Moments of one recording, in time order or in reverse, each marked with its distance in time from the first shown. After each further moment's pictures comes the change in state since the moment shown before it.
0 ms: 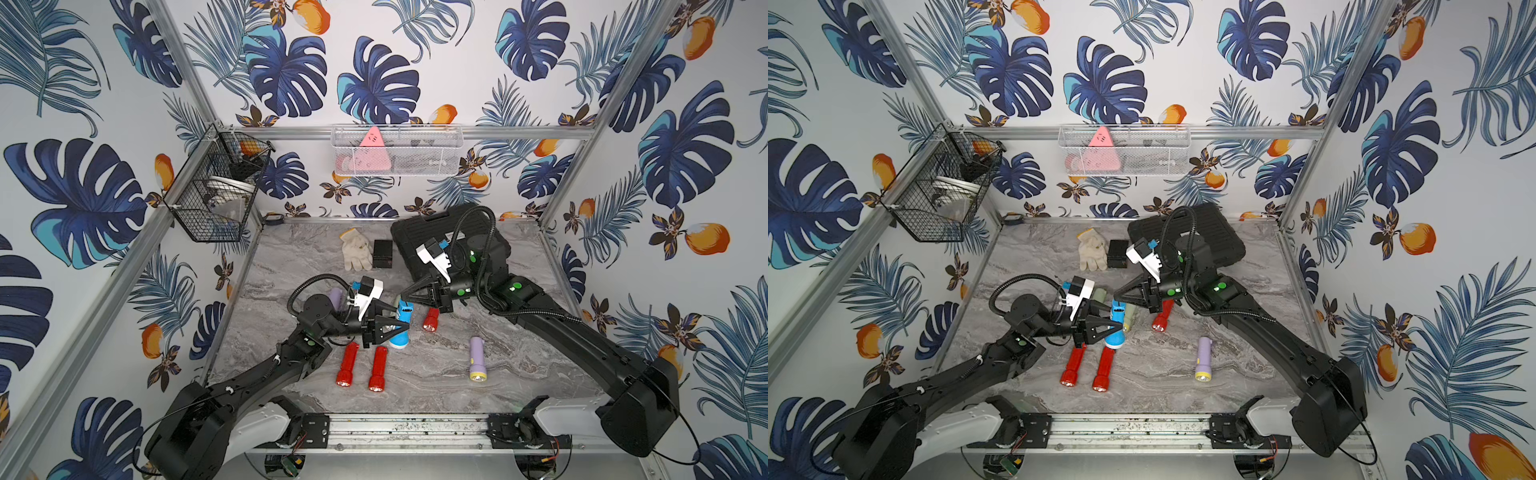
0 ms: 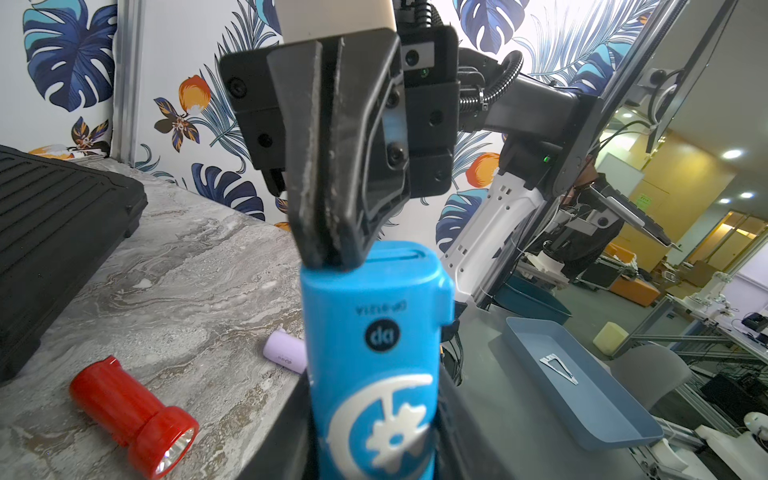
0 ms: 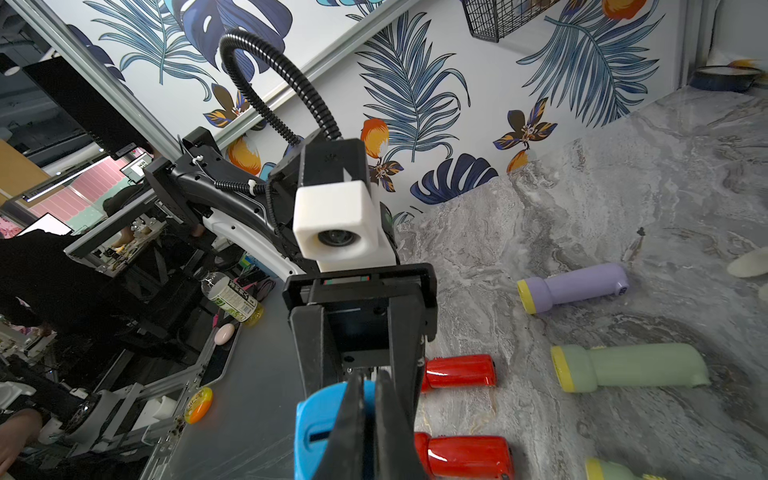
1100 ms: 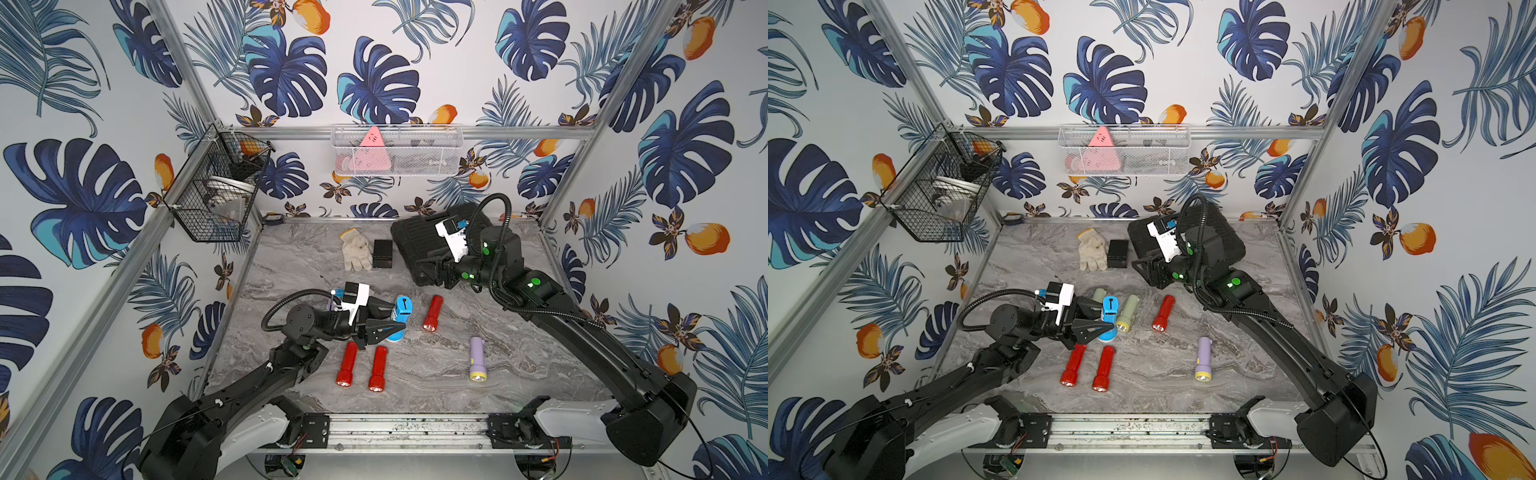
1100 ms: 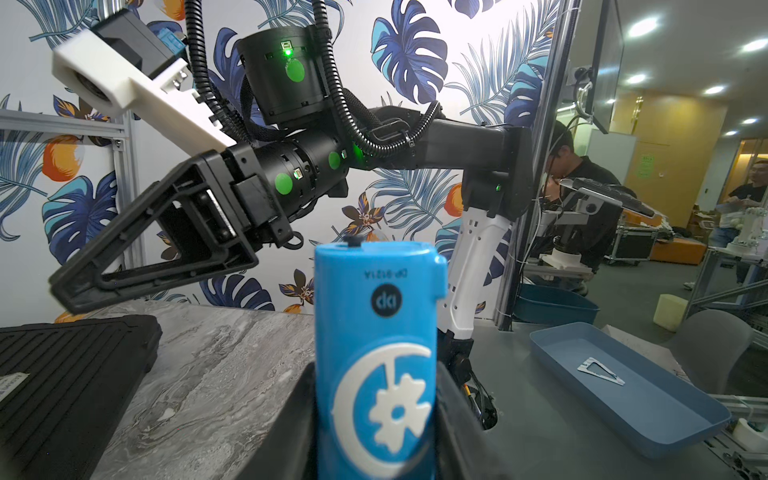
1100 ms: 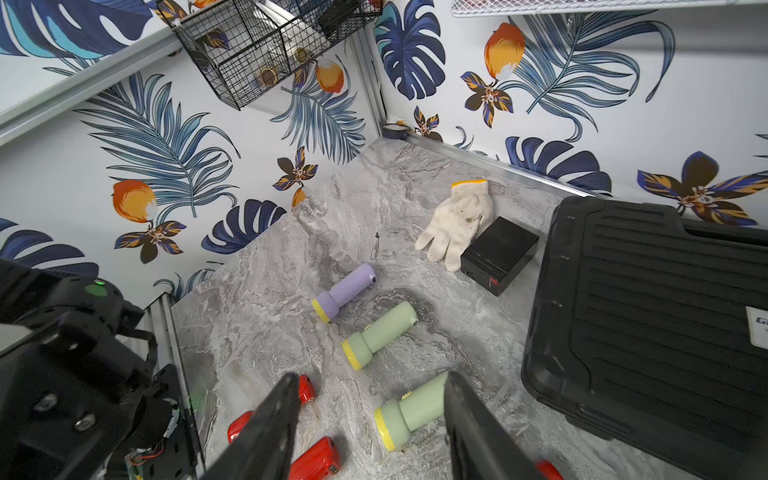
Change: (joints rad) left arm -0.001 -0.079 -0.008 0.191 -0.006 0.066; right arm -0.023 -0.071 0.085 -0.117 0.666 0.001
